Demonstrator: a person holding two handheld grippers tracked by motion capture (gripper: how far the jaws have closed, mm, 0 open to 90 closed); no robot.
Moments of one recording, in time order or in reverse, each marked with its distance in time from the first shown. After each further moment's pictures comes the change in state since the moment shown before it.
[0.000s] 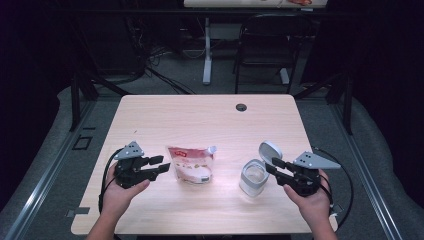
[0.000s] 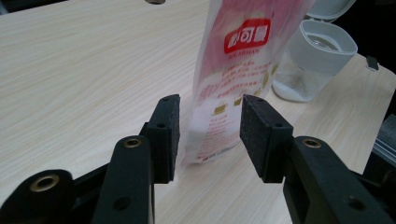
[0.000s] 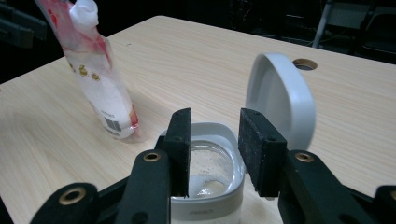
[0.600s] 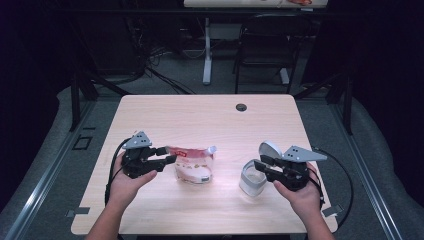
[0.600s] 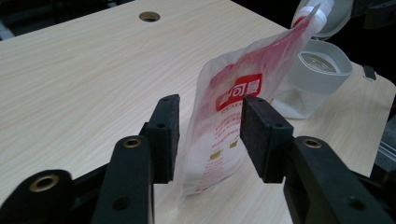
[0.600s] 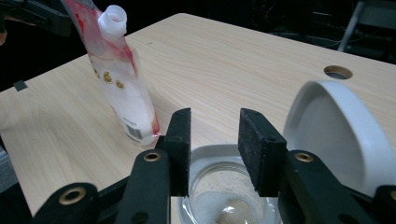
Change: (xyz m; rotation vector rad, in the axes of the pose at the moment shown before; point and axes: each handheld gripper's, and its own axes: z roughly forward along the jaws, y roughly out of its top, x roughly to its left) left arm -0.002 0.027 0.013 -0.008 -0.020 0.031; right arm 0.011 0.016 0.021 0.022 0.084 -0.017
